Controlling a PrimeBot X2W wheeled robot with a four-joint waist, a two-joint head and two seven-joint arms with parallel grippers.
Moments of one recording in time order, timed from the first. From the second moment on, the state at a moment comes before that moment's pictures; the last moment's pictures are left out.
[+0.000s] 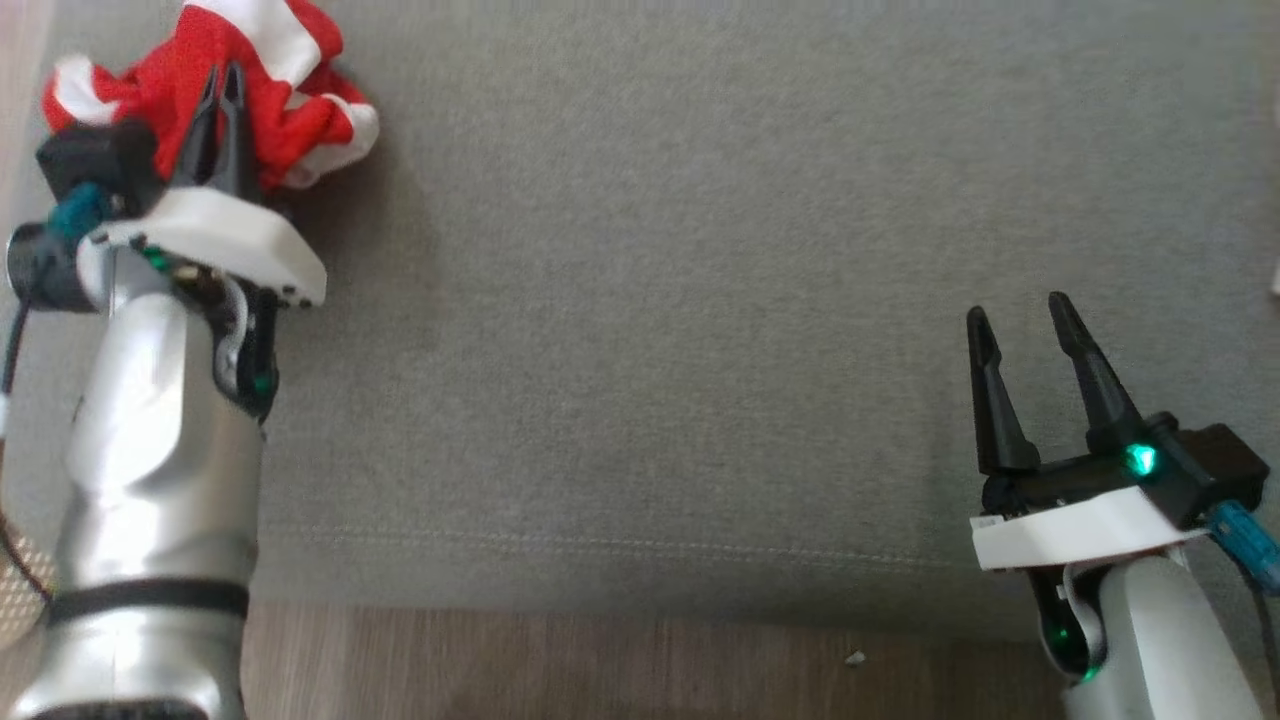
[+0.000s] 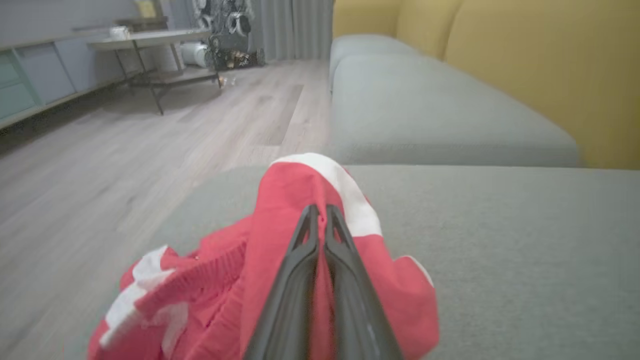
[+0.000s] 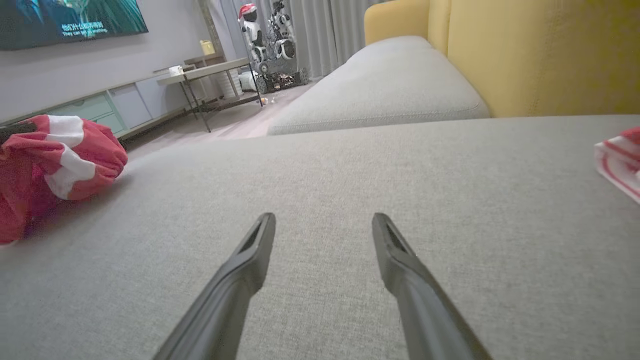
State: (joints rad) left arm -0.75 0.12 -0.04 0.75 -0.14 -0.09 -0.25; right arm -0.15 -0.13 0.16 0.23 0.10 0.13 -0.25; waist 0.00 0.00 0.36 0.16
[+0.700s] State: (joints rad) left arm -0.58 0.04 -0.28 0.48 -0.11 -0.08 -0.25; right arm -0.15 -0.07 0.12 0.12 0.12 0.13 -0.25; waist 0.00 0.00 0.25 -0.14
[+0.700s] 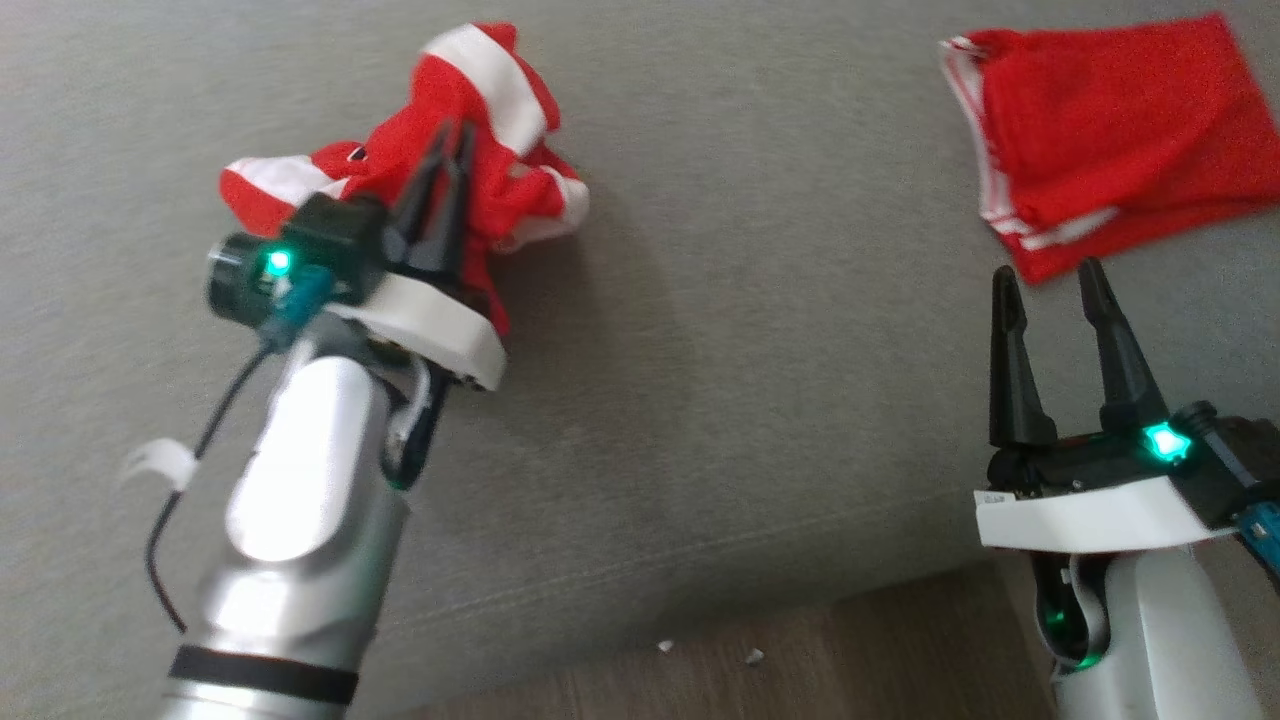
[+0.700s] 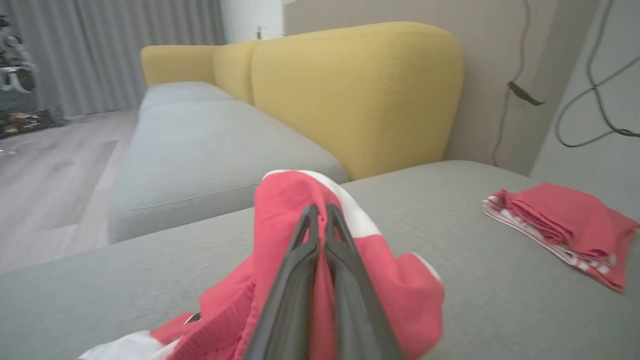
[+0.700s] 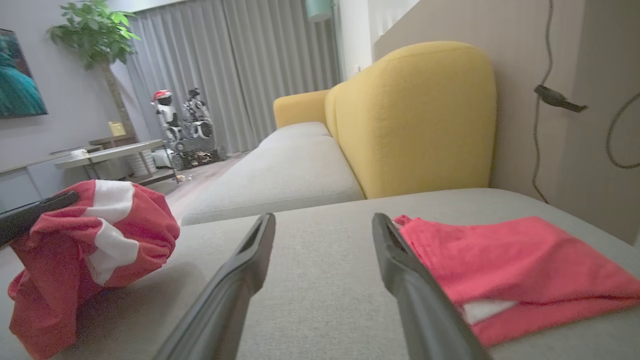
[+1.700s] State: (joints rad) left arm -0.16 0.11 -0.52 0.15 -0.34 0.22 -0.25; right arm -0.03 -0.05 0.14 0.22 0.16 0.13 -0.25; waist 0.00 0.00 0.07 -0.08
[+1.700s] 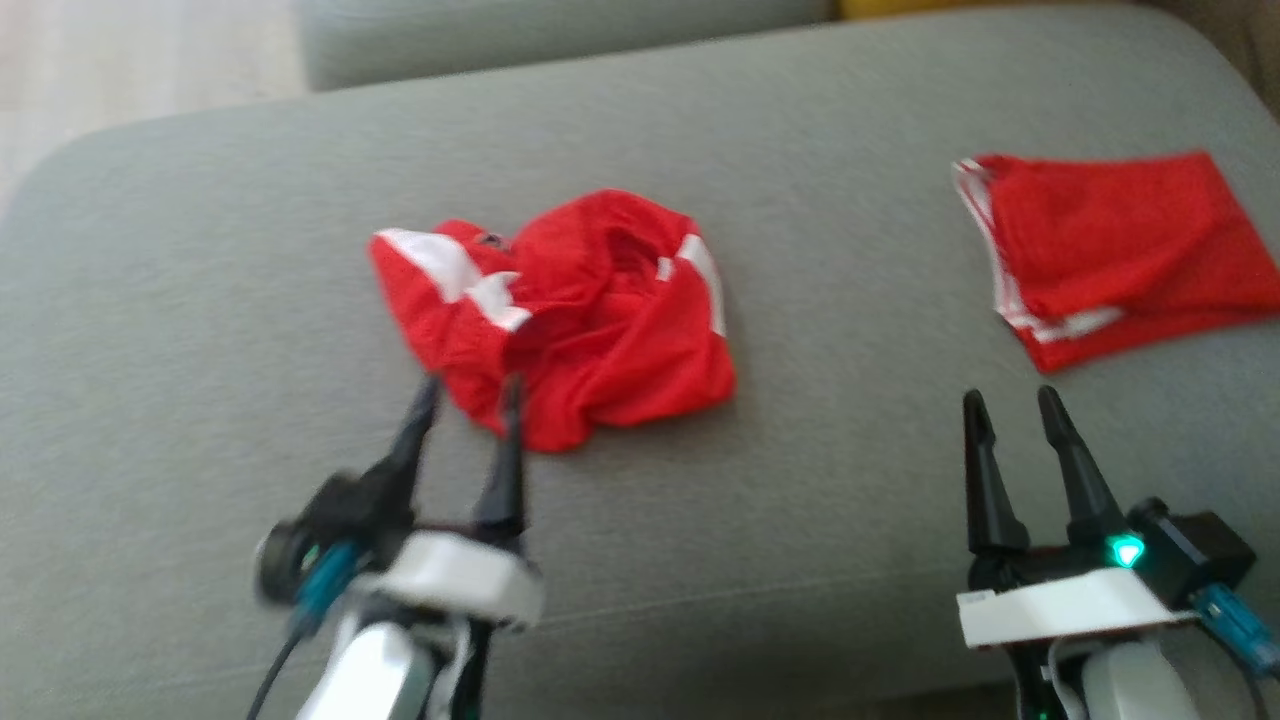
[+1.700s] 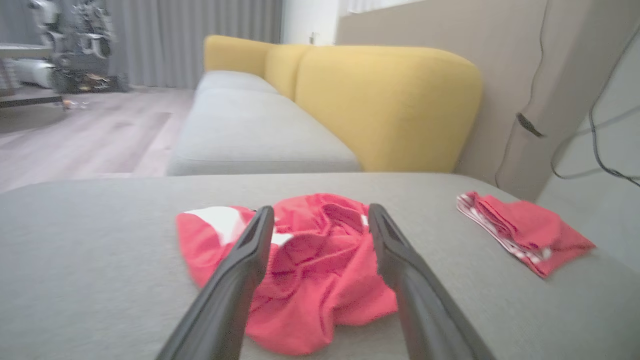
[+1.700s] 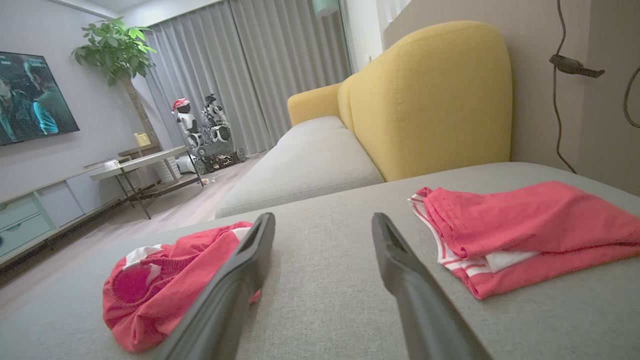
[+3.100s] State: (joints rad) left arm 0.29 0.08 -0.23 -0.09 -0.05 0.15 -0.25; right arm 0.15 -0.05 0.19 0.16 0.14 0.13 -0.25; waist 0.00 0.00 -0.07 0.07
